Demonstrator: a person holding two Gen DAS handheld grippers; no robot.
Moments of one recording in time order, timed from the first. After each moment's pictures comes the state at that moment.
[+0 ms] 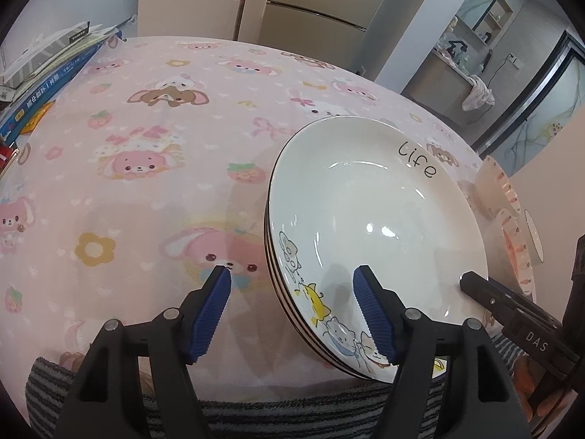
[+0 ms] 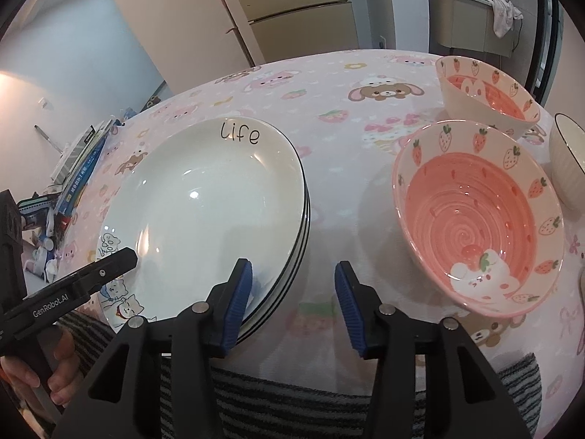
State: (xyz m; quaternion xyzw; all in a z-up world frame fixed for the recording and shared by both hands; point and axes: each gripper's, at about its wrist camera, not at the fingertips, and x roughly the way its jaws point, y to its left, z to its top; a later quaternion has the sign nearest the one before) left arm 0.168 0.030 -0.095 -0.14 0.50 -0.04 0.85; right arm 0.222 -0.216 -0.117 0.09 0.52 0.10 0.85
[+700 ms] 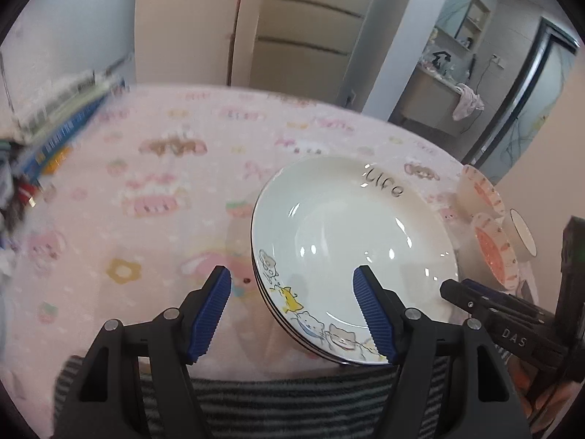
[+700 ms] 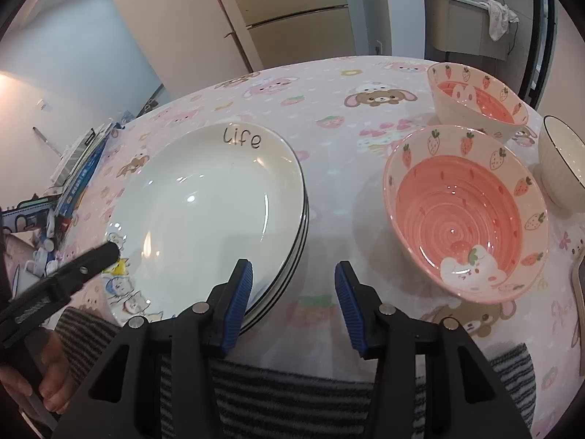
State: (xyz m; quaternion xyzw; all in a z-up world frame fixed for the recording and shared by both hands) left arm 0.134 0.015 -0.042 -0.09 0.44 -0.04 0.90; right arm 0.209 -0.217 -0.102 0.09 0.51 0.10 0.85
